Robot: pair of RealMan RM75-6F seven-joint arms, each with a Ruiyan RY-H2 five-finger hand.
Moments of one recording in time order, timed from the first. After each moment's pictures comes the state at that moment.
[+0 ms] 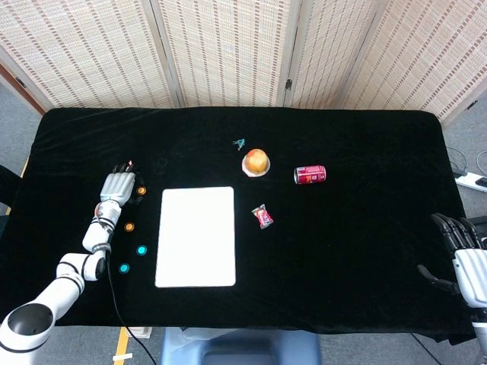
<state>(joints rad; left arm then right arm) -0.88 -1.81 -0.22 -0.45 1.18 0.54 -0.16 0.05 -1.05 0.04 -1.57 -1.55 1.52 0.23</state>
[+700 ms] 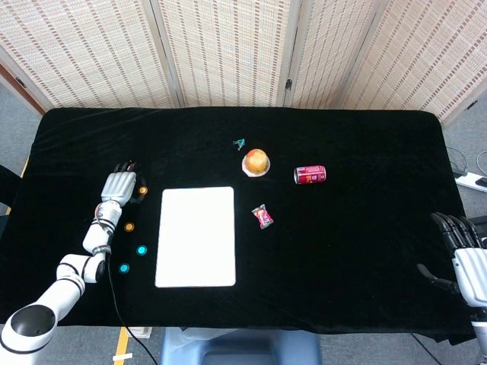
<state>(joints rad) -0.87 -1.81 -0.21 -0.44 1.25 0.60 -0.26 0.05 -1.05 0.04 -1.58 -1.55 1.52 0.22</state>
